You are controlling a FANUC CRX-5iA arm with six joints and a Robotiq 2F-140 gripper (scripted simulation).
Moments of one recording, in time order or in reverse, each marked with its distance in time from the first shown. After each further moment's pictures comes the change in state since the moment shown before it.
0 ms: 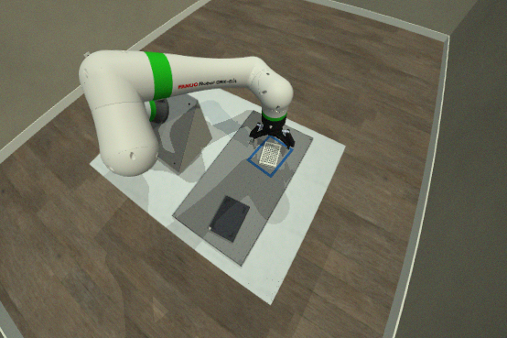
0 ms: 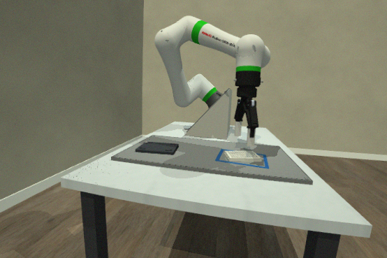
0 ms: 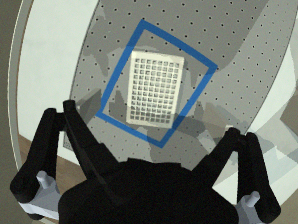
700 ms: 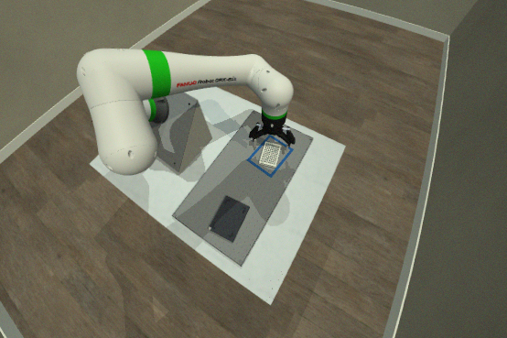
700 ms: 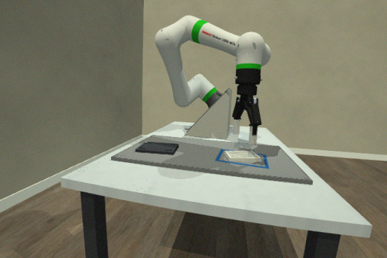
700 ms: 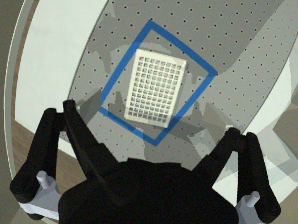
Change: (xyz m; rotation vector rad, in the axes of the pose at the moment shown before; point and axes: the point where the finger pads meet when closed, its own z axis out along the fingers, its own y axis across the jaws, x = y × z) arm 0.000 0.000 -0.009 0.002 0.002 -0.104
